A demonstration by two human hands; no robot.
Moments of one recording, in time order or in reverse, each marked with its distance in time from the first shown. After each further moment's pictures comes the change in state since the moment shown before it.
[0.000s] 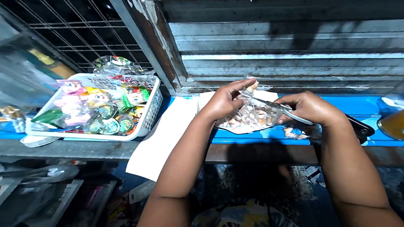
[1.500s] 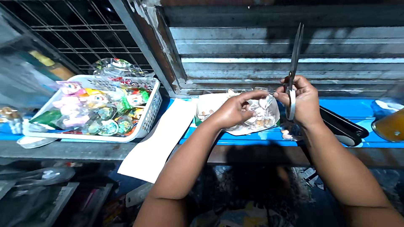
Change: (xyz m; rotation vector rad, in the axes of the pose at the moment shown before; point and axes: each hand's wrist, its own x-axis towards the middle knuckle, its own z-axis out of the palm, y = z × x) left_hand -0.001 0.002 0.024 -0.094 -0.125 0.022; right_hand 0.011 -0.020 0.033 0.539 0.561 -0.143
